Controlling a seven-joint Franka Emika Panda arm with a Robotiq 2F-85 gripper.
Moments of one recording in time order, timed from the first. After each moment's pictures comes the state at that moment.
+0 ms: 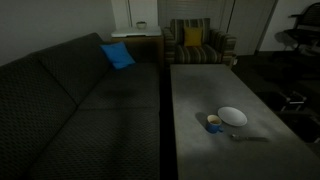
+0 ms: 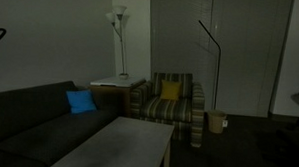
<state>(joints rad) 0.12 0.19 0.12 -2.20 -0.16 2.16 -0.02</state>
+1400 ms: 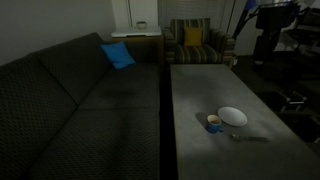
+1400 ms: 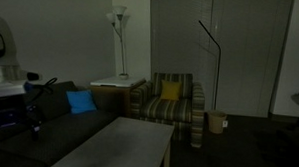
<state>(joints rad) 0.10 0.65 0.09 -1.87 -0.25 2.44 -0.26</state>
